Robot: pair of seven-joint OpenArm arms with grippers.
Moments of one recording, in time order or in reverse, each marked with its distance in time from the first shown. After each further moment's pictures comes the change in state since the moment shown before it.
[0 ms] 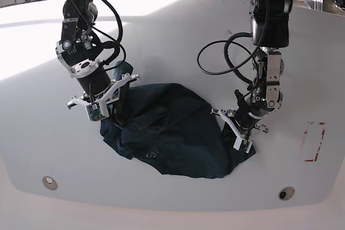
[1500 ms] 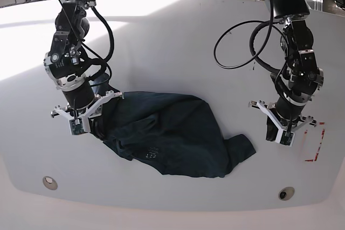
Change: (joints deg) left arm 11.7 -4.3 -11.6 35.8 1.1 -1.5 19.4; right arm 6.2 0.0 6.0 -3.9 -1.3 0.2 -2.9
